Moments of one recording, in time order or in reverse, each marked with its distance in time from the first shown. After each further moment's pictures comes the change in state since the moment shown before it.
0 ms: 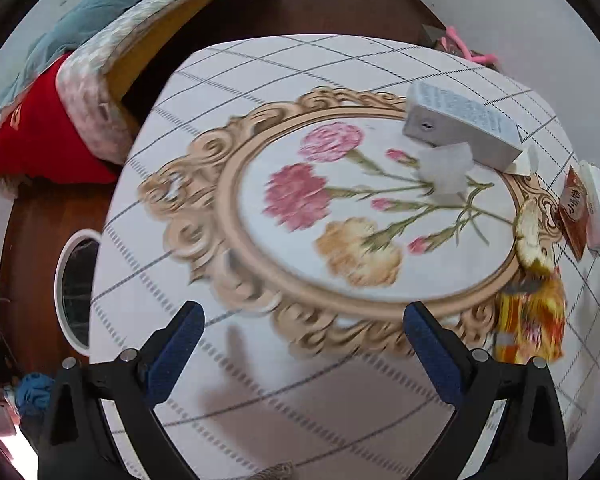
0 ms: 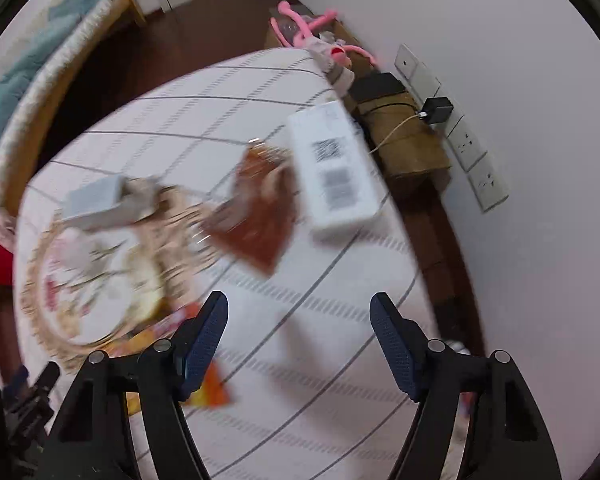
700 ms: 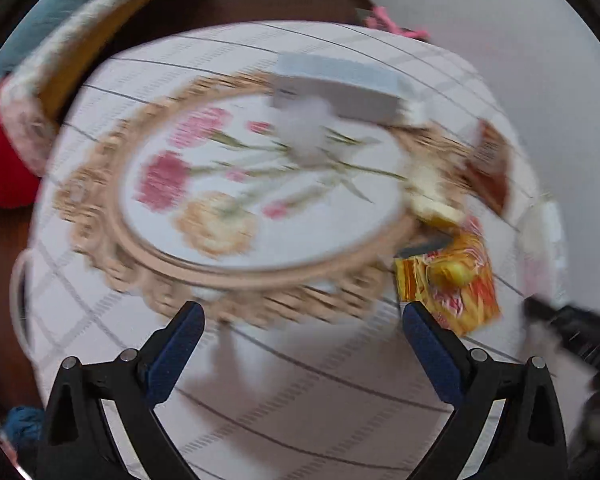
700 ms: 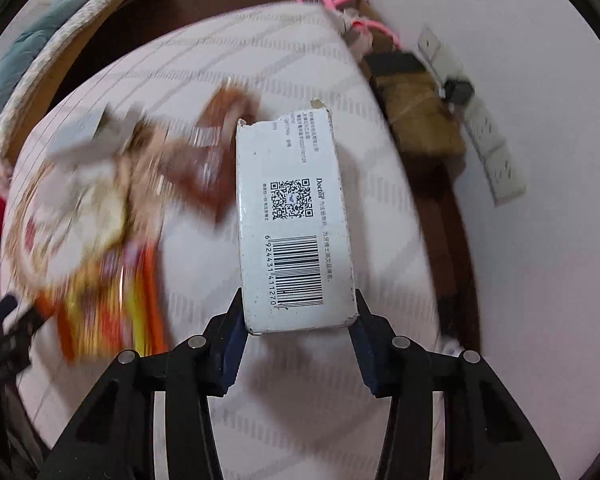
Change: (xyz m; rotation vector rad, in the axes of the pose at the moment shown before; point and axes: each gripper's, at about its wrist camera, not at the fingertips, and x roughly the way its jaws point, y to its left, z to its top) left arm -0.012 -0.062 -0.027 0.120 0.046 -0.230; right arm 0.015 -0.029 -0.081 -0.046 0.080 0.104
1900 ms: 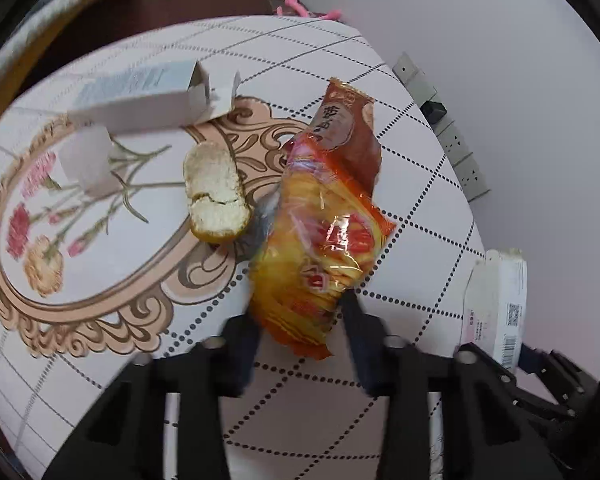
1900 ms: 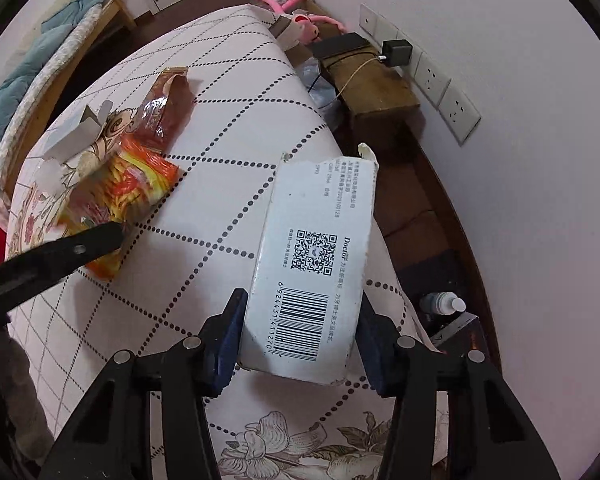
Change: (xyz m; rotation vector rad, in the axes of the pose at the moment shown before) left arm 0.023 -0.105 0.010 0.154 0.002 -0.120; right arm -0.013 -0.052 -0.052 0.125 -0.093 -0.035
